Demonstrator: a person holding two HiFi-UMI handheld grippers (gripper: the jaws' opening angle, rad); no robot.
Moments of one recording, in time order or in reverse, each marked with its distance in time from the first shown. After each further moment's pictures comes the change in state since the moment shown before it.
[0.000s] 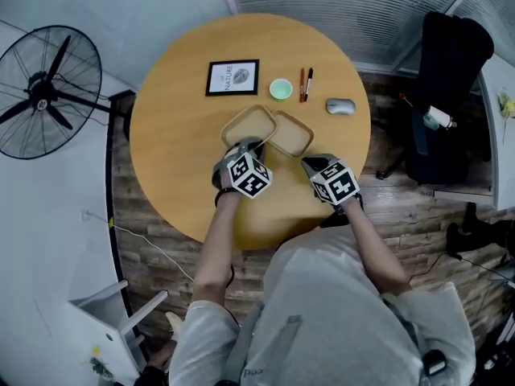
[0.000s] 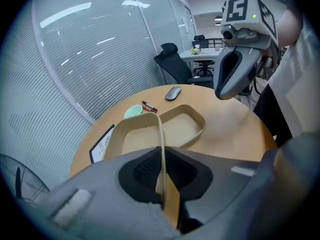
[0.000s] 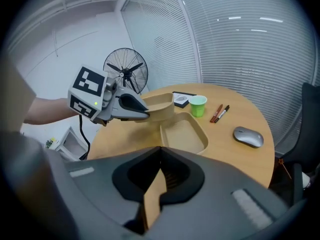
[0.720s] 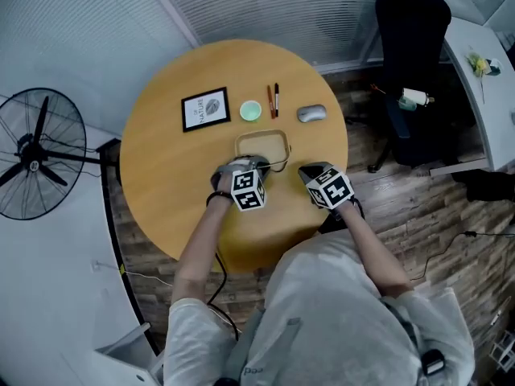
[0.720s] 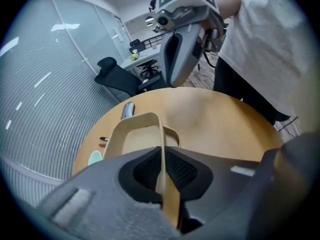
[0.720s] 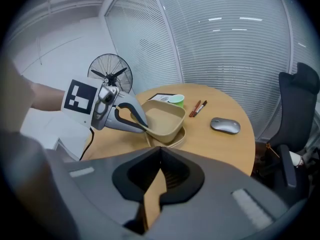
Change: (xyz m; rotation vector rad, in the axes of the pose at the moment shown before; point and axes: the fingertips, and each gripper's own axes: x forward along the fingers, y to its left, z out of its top) left arm 0.031 -0.070 0.051 0.605 -0.083 -0.317; right arm -0.032 -0.037 -0.019 0.132 -0.034 -0.126
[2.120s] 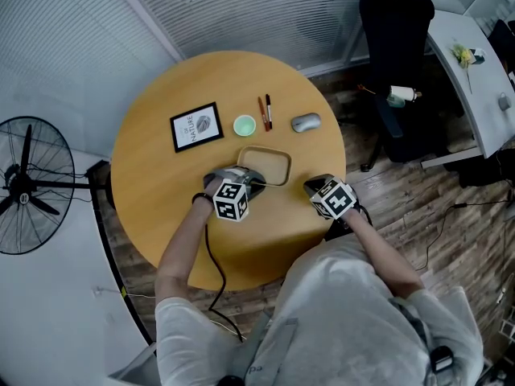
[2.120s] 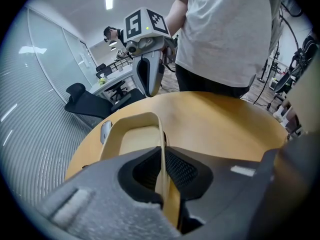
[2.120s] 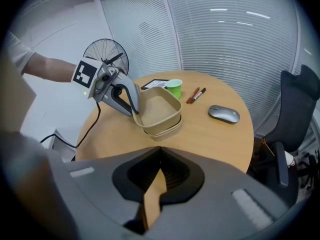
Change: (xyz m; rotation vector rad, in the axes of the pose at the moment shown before) left arm 0.000 -0.015 -0.017 0.344 -0.235 -0.242; right arm 0.017 -0.013 -0.030 -0.019 0.146 -0.038
